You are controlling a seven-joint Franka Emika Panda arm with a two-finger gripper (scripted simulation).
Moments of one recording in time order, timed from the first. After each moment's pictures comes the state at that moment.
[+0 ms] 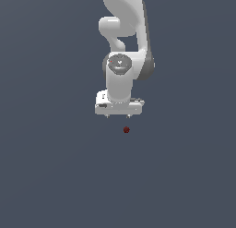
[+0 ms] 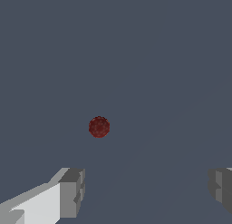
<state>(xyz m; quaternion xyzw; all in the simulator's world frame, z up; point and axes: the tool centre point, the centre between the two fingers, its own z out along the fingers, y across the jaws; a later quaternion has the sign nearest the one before) -0.029 0.001 0.142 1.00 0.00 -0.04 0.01</state>
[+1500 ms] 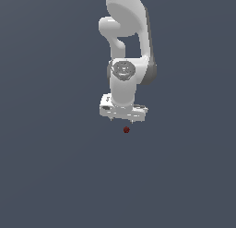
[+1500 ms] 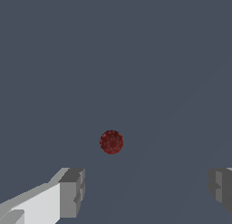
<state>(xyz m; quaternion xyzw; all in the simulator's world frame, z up) -0.019 0.019 0.123 1.00 -0.09 -0.03 0.00</state>
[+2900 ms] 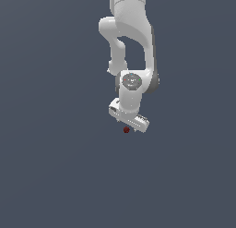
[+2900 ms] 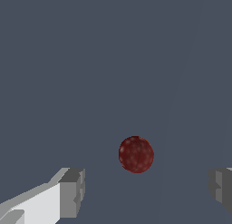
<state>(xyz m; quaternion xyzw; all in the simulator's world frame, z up) -0.024 0.047 0.067 0.96 -0.29 0.00 0.00</state>
